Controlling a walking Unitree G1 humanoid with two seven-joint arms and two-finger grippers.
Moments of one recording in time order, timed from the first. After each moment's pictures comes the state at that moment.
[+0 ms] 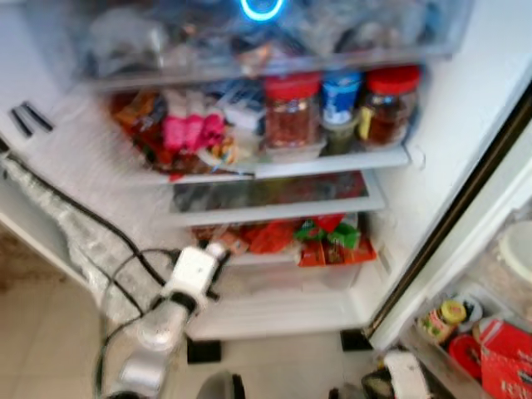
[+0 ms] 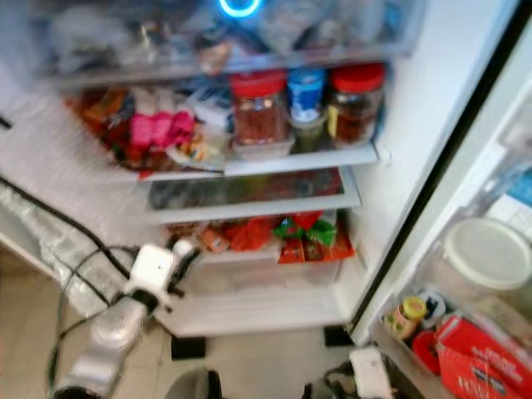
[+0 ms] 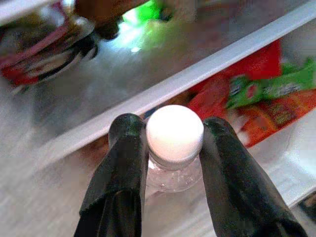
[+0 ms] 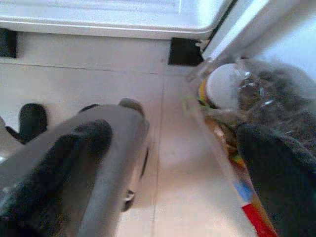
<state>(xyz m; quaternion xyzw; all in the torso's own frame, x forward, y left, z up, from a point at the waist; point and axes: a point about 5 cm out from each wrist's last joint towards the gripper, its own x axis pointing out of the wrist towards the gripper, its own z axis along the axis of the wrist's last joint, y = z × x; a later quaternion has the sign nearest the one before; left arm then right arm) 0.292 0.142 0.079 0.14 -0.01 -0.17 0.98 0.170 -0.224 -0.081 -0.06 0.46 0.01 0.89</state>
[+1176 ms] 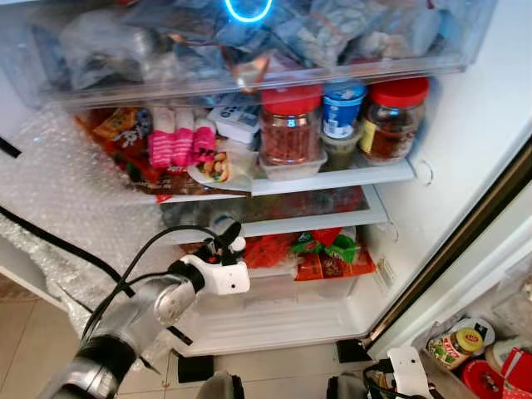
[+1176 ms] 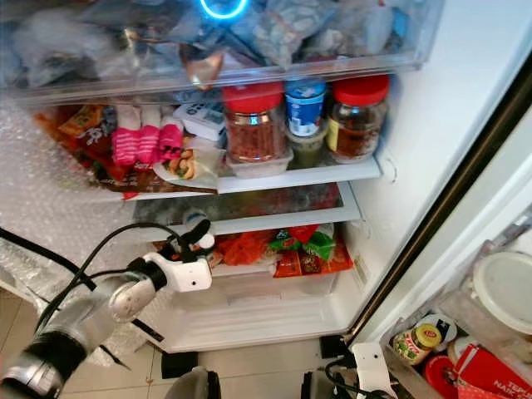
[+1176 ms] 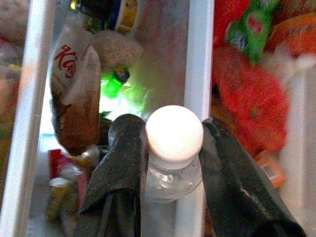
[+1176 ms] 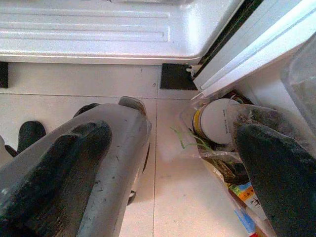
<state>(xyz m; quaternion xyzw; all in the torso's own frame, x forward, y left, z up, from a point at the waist) 0.327 0.137 0.095 0.60 -0.13 -0.27 0.74 0.182 -0.218 -0.077 -0.05 0.44 0.02 0.90</state>
